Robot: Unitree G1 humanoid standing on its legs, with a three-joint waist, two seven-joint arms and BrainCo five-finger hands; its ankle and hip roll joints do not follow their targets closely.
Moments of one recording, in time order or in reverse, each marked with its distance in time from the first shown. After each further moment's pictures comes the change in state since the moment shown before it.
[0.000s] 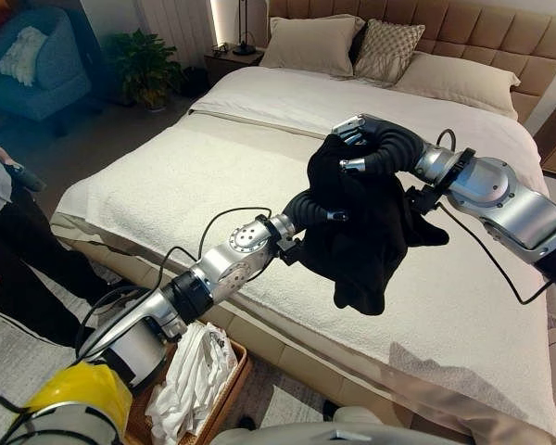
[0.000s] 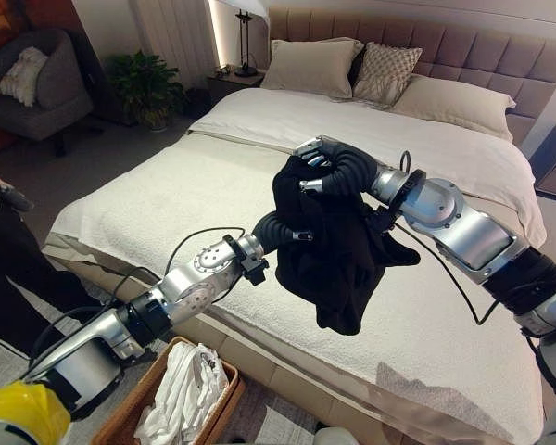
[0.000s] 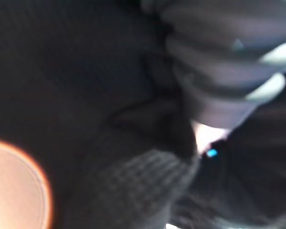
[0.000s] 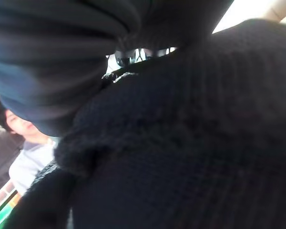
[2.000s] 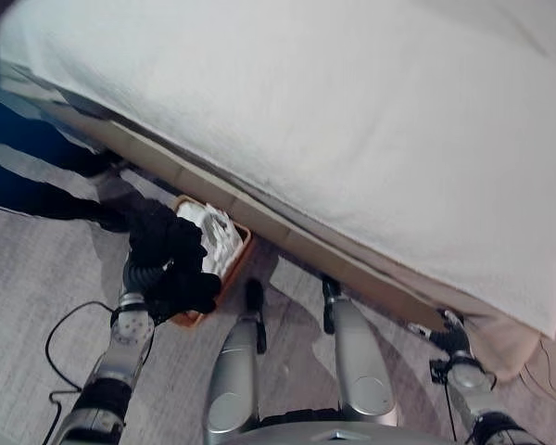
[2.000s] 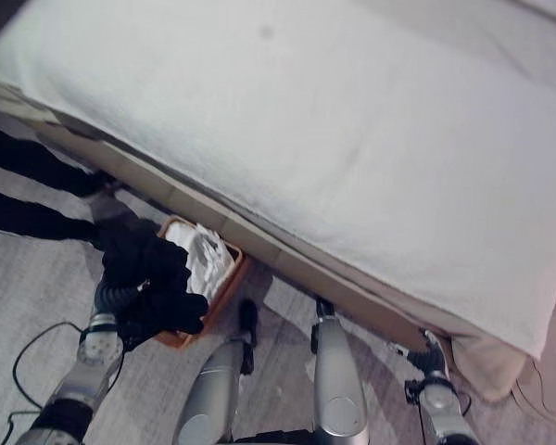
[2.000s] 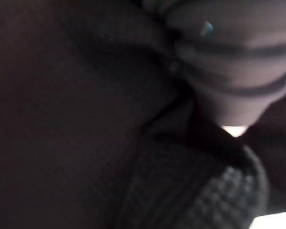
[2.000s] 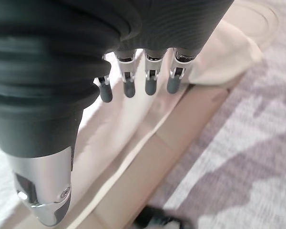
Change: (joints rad) left arm 0.533 0.079 0.755 0.441 0.971 -0.151 0.588; right arm 0.816 0.669 -0.686 0.938 -0.473 -0.079 -0.453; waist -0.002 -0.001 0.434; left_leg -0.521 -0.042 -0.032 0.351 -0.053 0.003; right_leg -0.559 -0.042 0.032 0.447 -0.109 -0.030
